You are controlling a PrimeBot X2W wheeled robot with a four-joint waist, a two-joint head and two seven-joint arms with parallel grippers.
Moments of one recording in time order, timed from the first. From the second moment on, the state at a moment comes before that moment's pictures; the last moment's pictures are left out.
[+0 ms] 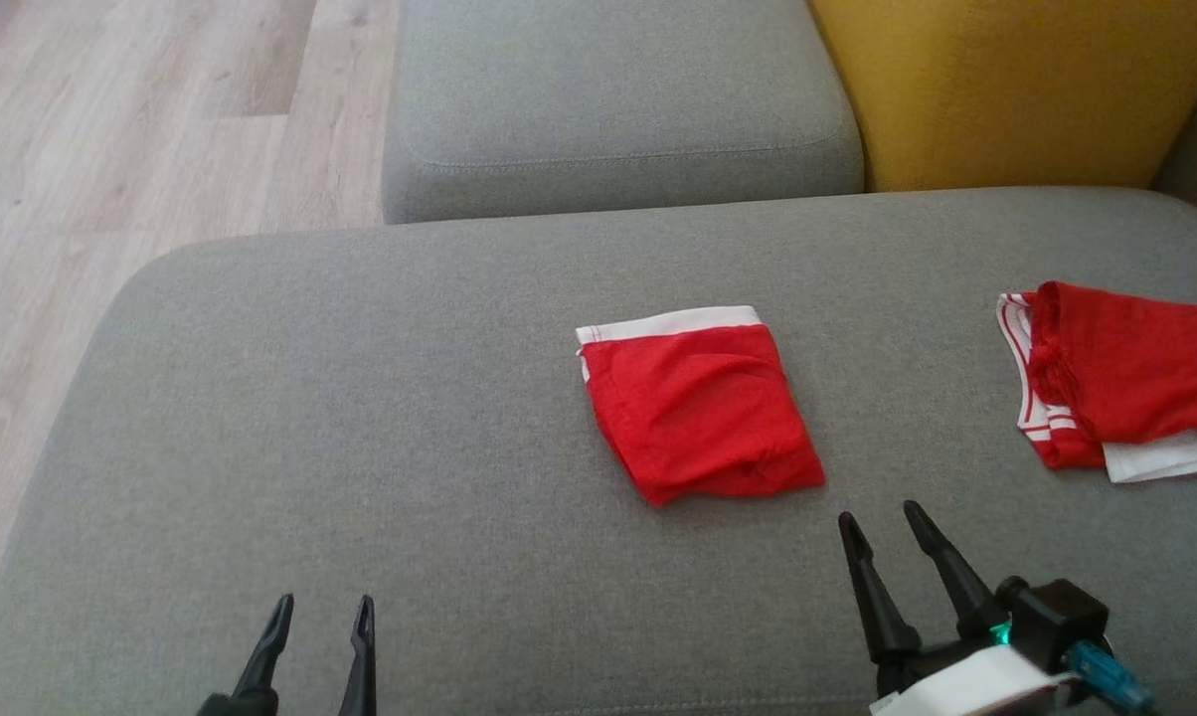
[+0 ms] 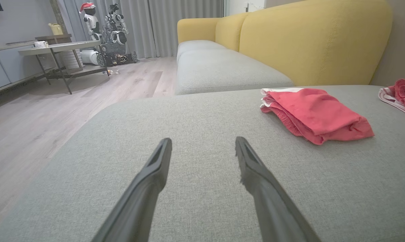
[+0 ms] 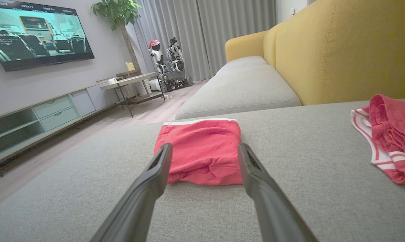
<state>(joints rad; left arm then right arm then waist) 0.32 0.08 -0.14 0.05 -0.05 0.04 -0.26 0.06 -0.14 0.31 0.36 0.22 0.13 -0.25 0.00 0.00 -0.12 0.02</state>
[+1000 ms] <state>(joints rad) 0.21 0.06 -0.25 0.02 -0.04 0.05 -0.26 -0.45 -0.24 0.39 0.73 0.54 0.13 0.04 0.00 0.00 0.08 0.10</state>
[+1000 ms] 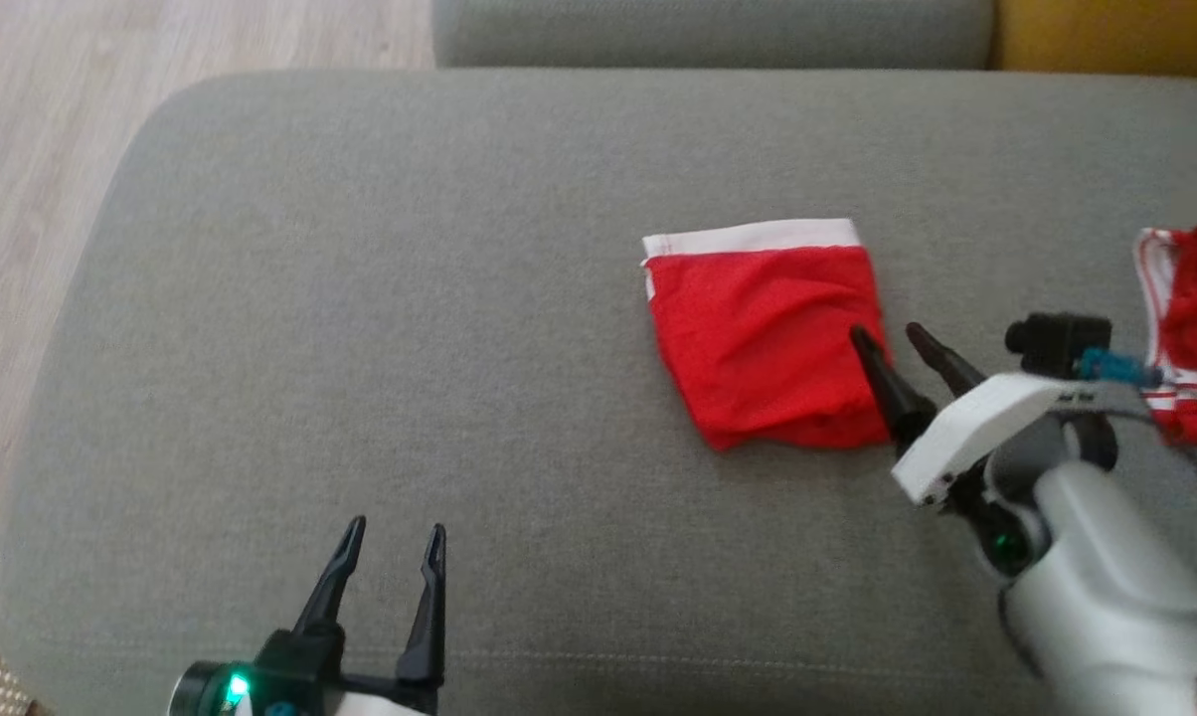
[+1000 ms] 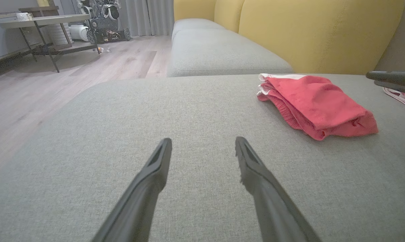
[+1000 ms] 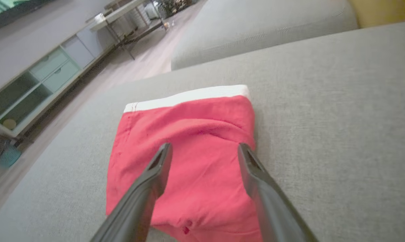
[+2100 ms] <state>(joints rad) 0.05 0.06 -0.35 -0.01 -0.05 0.10 -0.26 -0.65 -0.61 0.70 0.66 0.85 0.13 0.33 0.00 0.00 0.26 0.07</state>
